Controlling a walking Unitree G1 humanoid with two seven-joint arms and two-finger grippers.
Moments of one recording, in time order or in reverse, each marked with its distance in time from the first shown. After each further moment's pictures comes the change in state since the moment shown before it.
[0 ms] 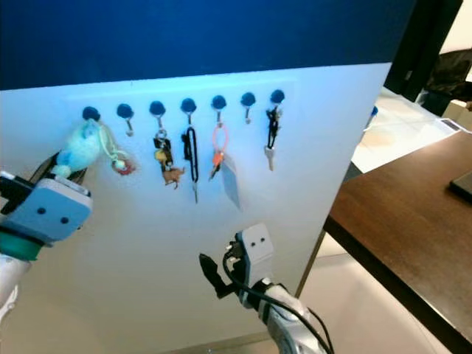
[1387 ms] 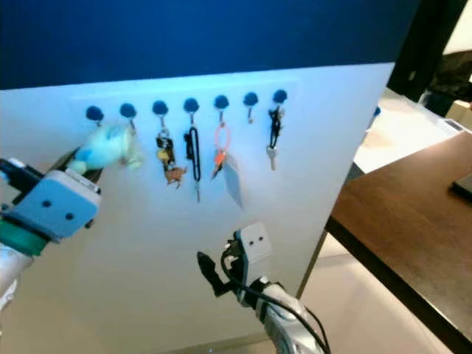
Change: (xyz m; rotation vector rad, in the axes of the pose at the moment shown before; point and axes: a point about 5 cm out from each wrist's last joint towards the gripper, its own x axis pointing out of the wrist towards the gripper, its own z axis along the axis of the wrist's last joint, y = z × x) left arm 0.010 0.010 0.039 -0.100 -0.225 -0.076; right arm 0.002 0.001 0.001 0.005 -0.011 0.000
